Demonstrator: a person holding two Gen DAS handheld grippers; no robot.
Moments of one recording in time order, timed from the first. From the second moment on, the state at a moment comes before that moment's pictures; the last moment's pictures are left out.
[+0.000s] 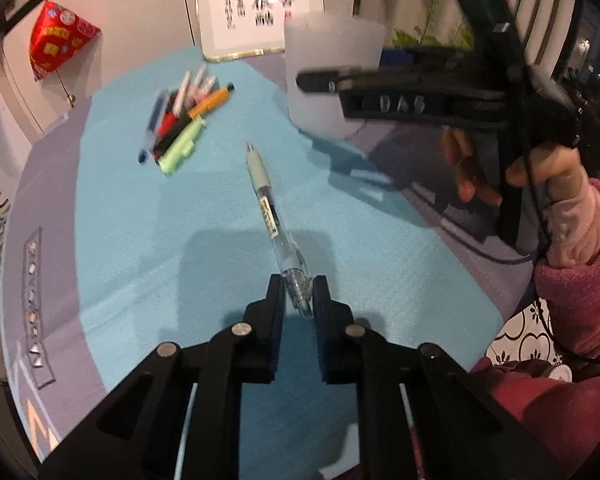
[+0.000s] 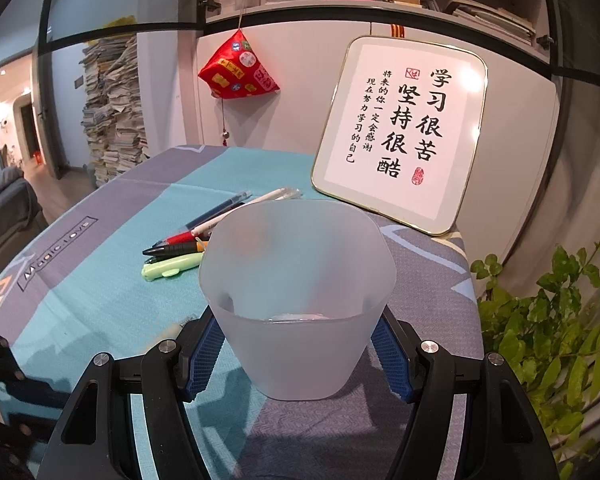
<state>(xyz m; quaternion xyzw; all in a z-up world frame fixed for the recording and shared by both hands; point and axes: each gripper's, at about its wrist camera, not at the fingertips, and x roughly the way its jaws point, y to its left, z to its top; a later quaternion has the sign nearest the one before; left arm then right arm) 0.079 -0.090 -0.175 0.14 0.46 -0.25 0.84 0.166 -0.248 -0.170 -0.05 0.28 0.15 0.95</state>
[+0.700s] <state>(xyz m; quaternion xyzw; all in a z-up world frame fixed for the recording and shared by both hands) 0.096 -0.091 -0.047 0.14 0.28 -0.25 0.91 0.166 -0.250 -0.172 -0.04 0.29 0.15 0.95</state>
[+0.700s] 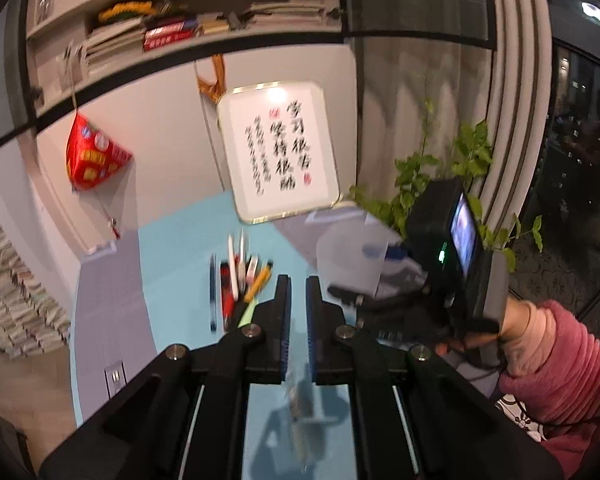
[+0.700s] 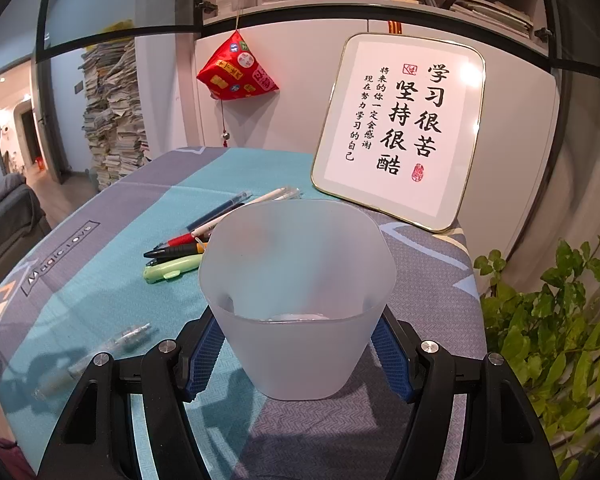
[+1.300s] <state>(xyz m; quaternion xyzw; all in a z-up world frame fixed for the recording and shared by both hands) 0.148 -0.097 -0.178 0.20 0.46 -0.21 0.84 0.167 -0.251 -0.171 -0.04 0.29 0.15 0.94</state>
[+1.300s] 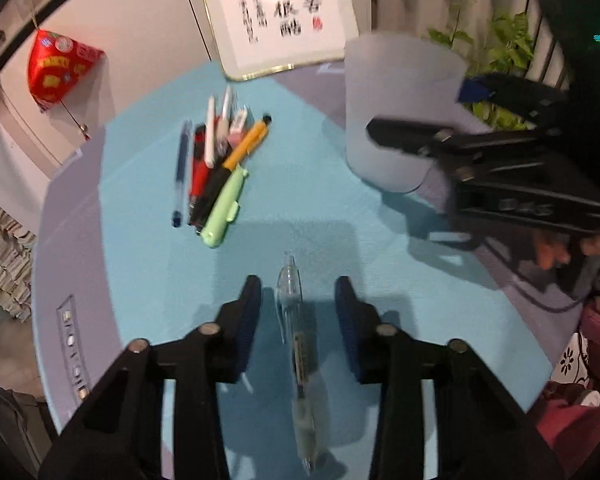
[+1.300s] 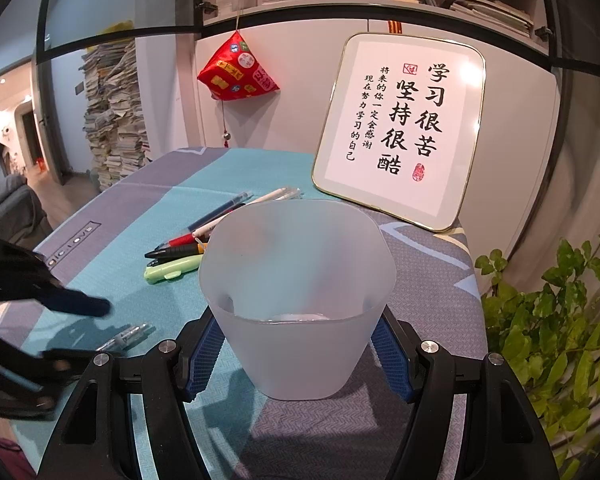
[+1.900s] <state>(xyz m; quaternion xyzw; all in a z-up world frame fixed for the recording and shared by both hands) 0.115 -0.089 -0.081 0.14 0.34 -0.23 0.90 0.167 -0.251 -0.172 -0.04 0.29 0.16 0.94</state>
